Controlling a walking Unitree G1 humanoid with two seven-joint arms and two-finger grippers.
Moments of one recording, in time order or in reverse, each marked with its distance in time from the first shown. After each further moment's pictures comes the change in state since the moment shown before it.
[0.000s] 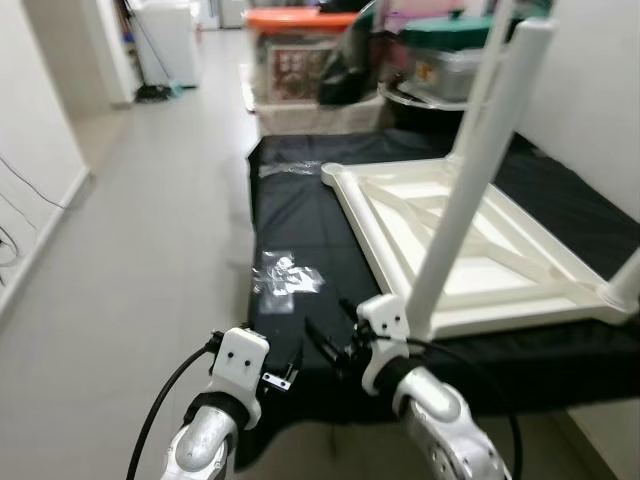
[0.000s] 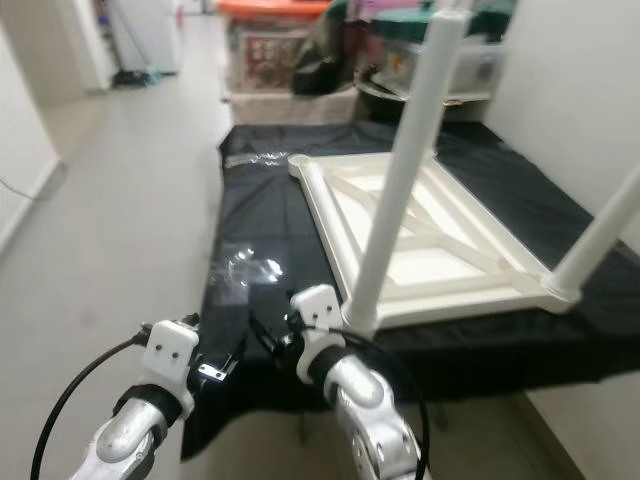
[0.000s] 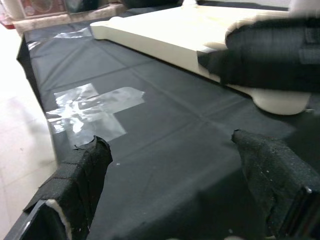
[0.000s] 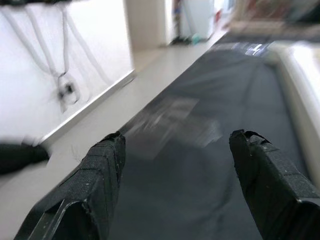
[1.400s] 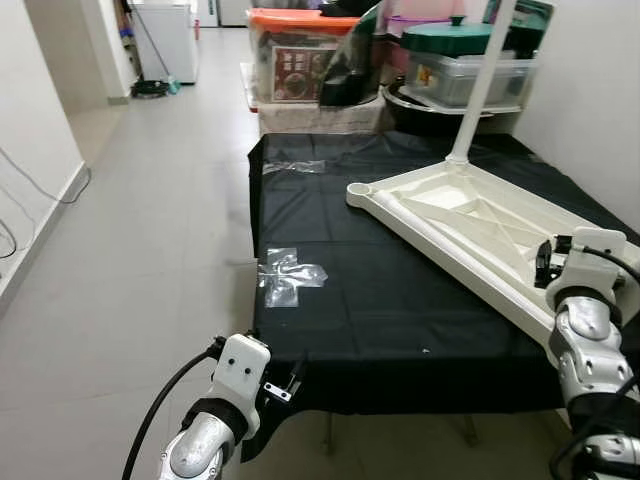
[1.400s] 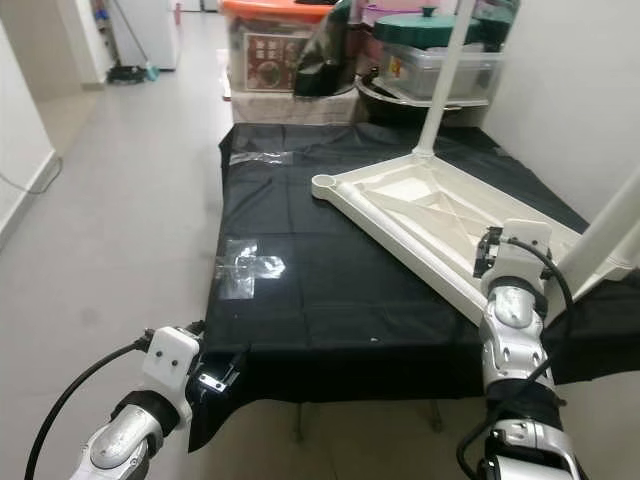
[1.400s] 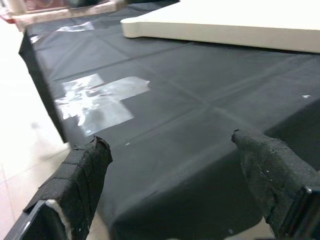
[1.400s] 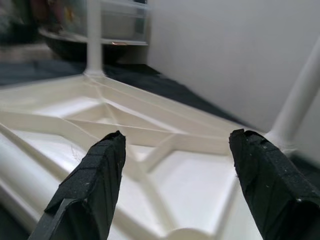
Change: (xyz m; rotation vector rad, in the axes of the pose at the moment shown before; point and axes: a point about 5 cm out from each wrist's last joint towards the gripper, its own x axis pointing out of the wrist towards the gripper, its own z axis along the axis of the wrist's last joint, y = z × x) left arm -0.003 -0.003 -0.003 -0.005 0.019 -0.019; right arm -0.046 -0.208 0.049 -0.127 -0.041 -0.915
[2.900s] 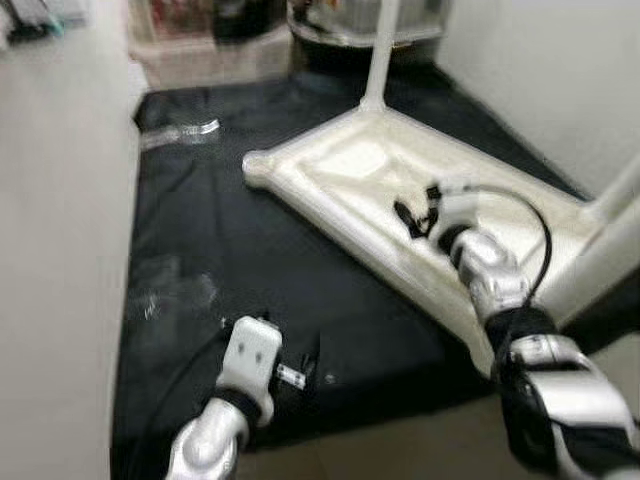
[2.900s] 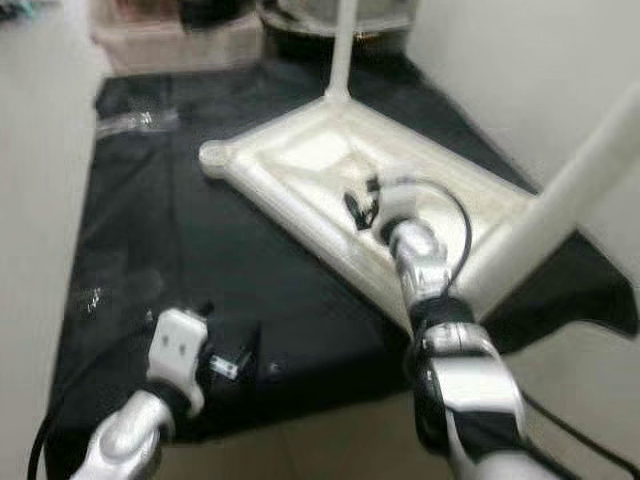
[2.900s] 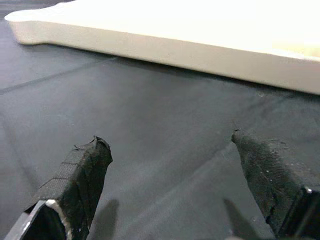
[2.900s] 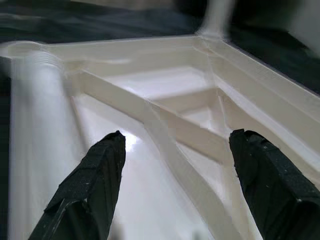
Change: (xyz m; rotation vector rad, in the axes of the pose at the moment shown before) left arm -0.008 -0.006 0.017 0.003 -0.026 0.036; right arm 0.014 0.129 0.043 -0.017 0.032 0.685
